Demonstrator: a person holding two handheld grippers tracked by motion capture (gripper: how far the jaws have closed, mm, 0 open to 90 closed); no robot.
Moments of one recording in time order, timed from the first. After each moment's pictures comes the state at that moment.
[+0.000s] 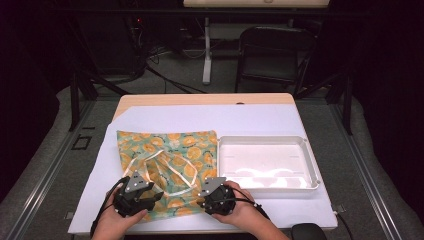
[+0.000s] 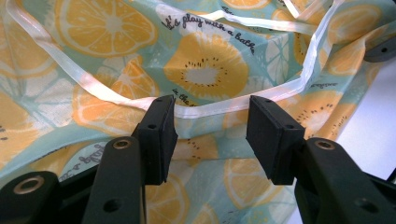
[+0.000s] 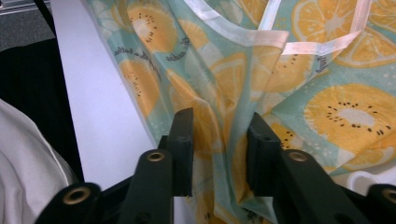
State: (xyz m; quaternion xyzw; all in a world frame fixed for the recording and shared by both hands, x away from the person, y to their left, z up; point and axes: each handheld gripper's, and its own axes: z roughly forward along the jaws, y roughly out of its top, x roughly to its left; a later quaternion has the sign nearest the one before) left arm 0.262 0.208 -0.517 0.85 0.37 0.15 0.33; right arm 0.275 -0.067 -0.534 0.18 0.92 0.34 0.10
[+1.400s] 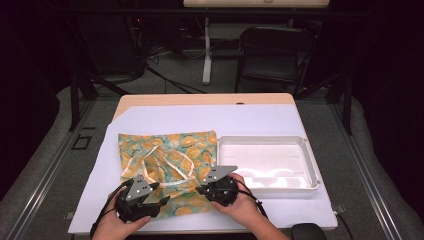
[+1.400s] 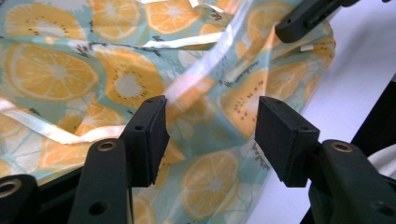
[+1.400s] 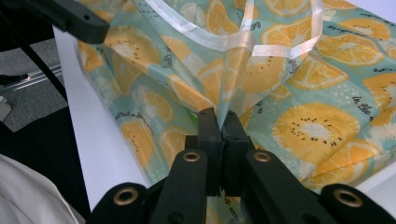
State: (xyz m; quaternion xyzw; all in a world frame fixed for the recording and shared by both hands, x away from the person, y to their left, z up) left arm 0.242 0.191 -0.493 0.86 0.32 0.17 0.36; right arm 0.289 -0.075 -0.516 0.24 0.87 0.42 0.08
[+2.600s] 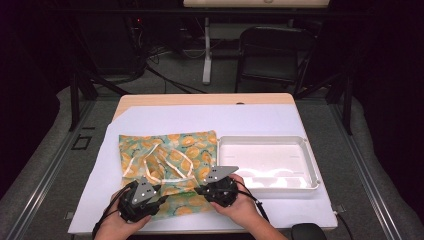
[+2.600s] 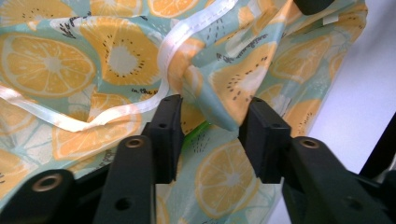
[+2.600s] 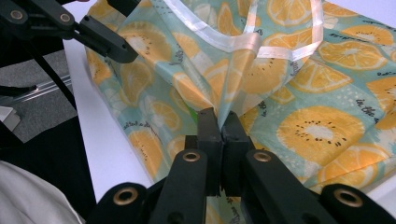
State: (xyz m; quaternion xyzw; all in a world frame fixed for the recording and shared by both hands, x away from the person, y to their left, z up) left arm 0.244 0.189 -0.506 0.87 0.30 0.19 0.33; right arm 0.286 -0.074 -0.516 0.24 0.86 0.44 0.07
